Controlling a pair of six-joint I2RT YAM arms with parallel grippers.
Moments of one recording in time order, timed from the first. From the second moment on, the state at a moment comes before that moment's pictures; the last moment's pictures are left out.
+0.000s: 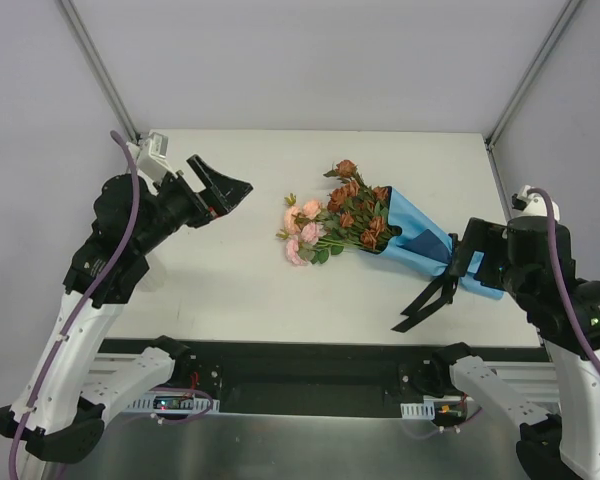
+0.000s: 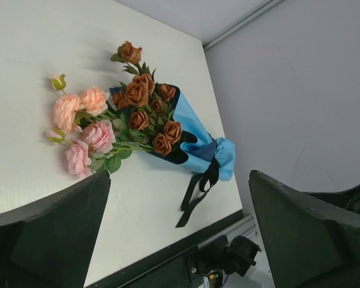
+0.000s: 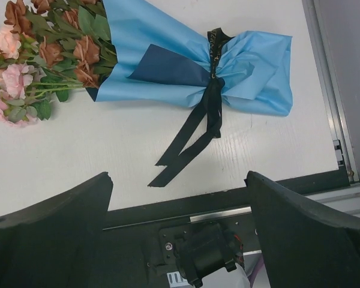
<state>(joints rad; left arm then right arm) -0.42 0.85 1.28 -0.61 0.15 -0.81 0.34 0.81 1.50 -1.43 0.36 0.40</state>
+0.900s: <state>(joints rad) -0.54 1.27 1.32 -0.63 0.66 -0.81 0.18 1.08 1.16 -1.21 0.14 0.40</state>
